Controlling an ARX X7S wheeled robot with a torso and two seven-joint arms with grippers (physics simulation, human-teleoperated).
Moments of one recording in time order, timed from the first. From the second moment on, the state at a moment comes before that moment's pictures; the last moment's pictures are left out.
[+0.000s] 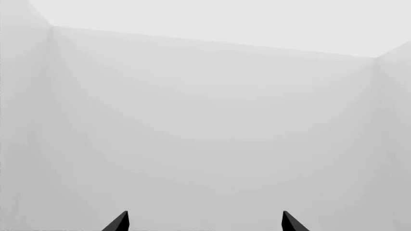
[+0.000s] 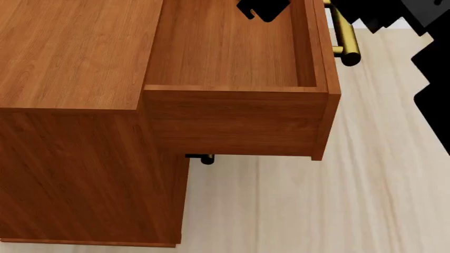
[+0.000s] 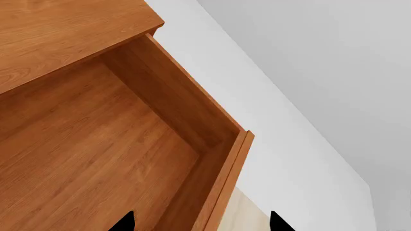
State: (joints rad) left arm -1.09 -0.48 0.12 0.60 -0.85 -0.74 -0.52; right arm 2.04 0.30 -1.33 0.61 0.81 1.04 -0.19
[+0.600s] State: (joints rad) left arm -1.07 -0.49 0.12 0.59 -0.84 -0.71 -0.51; right arm 2.00 0.18 -1.46 0.86 0.70 0.94 -0.35
